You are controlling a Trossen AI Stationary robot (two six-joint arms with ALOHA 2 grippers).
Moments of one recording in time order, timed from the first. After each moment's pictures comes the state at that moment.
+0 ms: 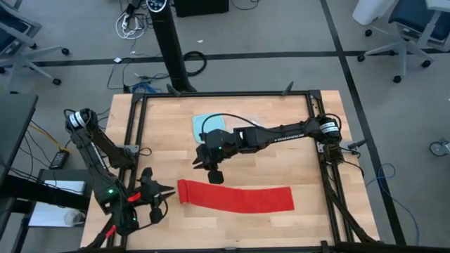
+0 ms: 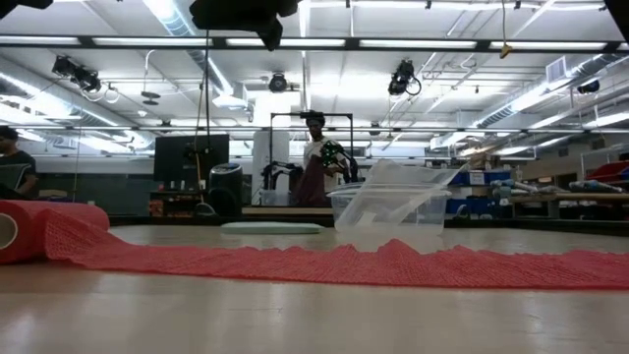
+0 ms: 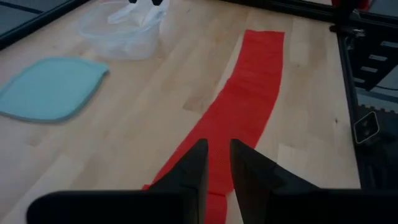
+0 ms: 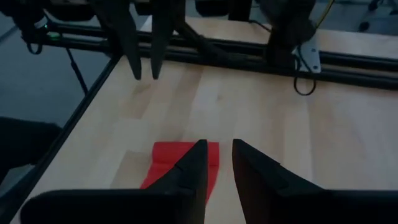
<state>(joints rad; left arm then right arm) -1.08 1.31 0.94 -0.85 -1.02 -1.29 0.10 1.99 1.80 -0.34 -0.12 -0.05</state>
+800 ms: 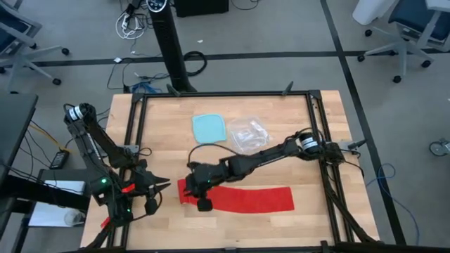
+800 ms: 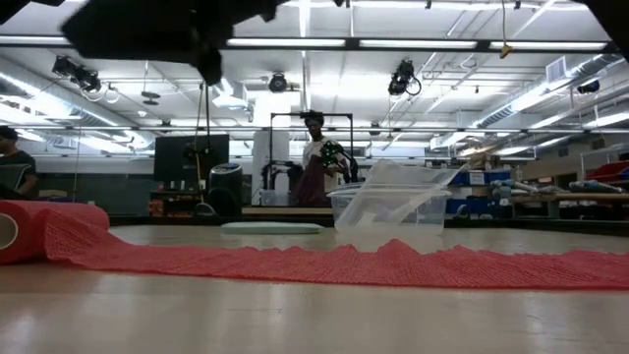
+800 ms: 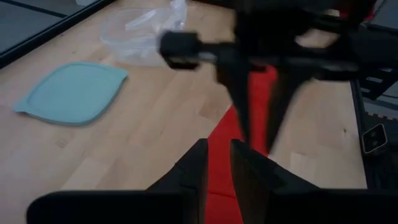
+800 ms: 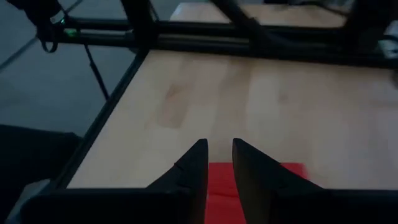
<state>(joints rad) -1.08 1.18 0.94 -0.99 -1.02 -1.34 0.25 2.28 1.94 -0.19 -0.07 0.08</state>
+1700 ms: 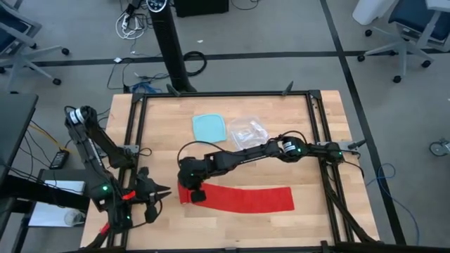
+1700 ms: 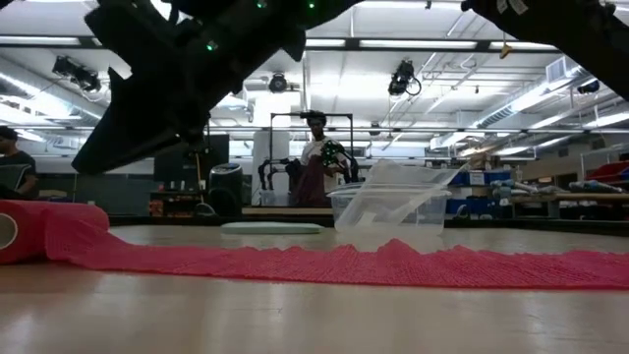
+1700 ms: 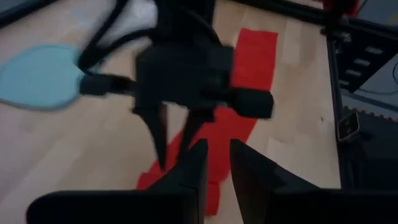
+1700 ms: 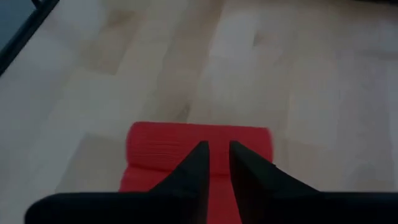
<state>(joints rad) -1.12 1.27 0.94 -0.89 -0.98 -1.38 0.16 2.52 2.23 -0.46 -0.09 -0.07</state>
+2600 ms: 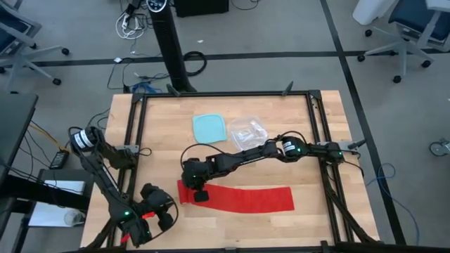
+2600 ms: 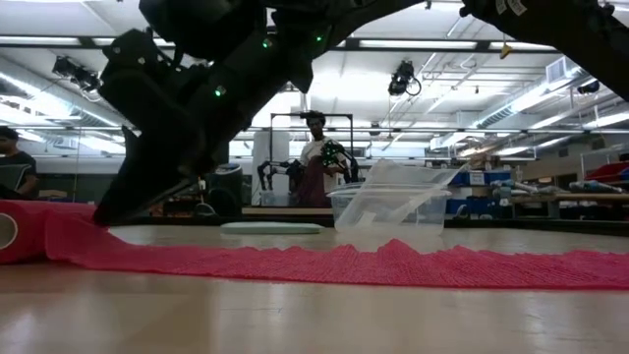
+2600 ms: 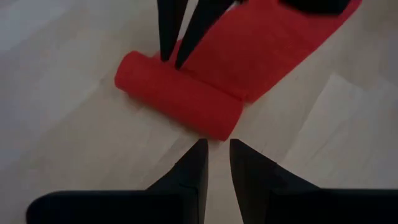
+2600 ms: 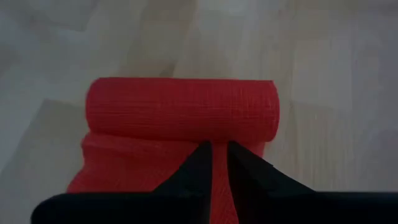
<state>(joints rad) -1.08 1.61 0.94 -0.83 -0.72 -1.79 0.15 2.52 2.12 -0.40 -0.08 -0.05</state>
